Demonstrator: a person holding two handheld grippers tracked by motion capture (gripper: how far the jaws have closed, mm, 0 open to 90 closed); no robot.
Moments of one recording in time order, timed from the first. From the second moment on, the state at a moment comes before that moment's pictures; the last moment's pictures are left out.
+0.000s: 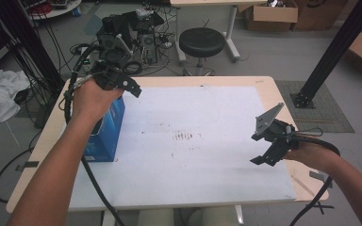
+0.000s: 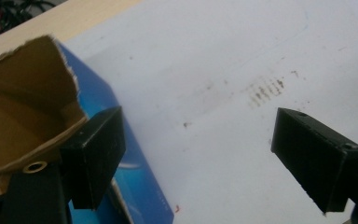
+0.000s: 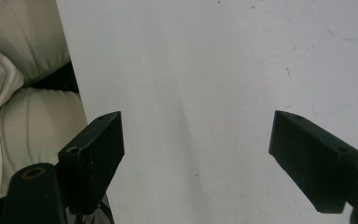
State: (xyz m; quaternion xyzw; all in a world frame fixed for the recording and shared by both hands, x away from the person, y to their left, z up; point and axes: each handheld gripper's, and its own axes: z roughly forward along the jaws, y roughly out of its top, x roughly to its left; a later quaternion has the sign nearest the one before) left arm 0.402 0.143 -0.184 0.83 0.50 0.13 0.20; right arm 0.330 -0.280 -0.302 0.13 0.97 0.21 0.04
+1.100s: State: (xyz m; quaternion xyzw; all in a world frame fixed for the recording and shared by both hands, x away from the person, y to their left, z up) left arm 0.440 0.042 -0.209 0.94 0.27 0.09 0.19; right arm 0.342 -0.272 -0.298 0.14 0.97 0.21 0.03
